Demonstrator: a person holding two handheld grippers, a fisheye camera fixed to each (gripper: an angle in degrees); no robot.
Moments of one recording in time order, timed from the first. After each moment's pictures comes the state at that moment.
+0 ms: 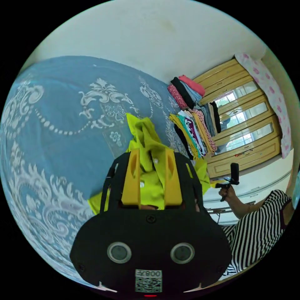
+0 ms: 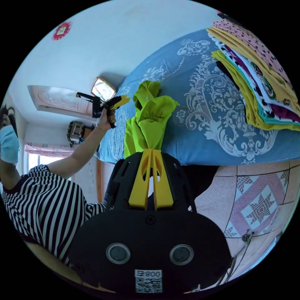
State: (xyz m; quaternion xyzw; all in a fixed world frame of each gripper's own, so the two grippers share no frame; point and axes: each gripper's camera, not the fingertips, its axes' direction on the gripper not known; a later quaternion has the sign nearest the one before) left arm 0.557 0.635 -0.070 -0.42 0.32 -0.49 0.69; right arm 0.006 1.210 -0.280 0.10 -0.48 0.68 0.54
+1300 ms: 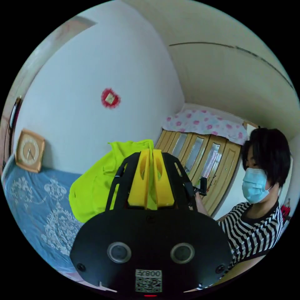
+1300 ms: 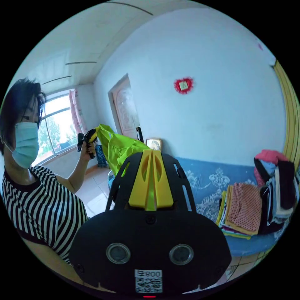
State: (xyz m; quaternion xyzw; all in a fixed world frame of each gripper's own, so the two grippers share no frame) left arm 0.457 0.026 -0.463 0.02 0.17 -0.47 0.87; right arm -0.015 1.427 -0.665 0.42 -0.17 0.54 0.70
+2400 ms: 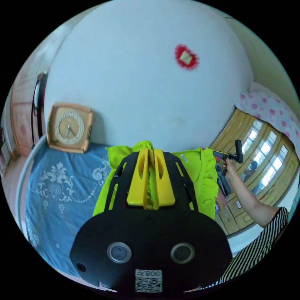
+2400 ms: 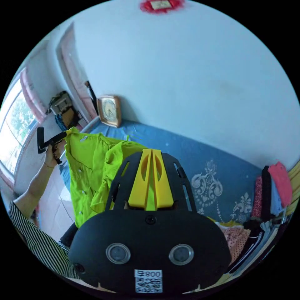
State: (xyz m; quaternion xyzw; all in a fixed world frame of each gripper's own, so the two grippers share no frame) left arm 0.279 0.207 -0.320 -0.26 0.02 -0.49 0.83; right arm 0.361 1.213 -0.309 0.18 -0.22 0.53 0.80
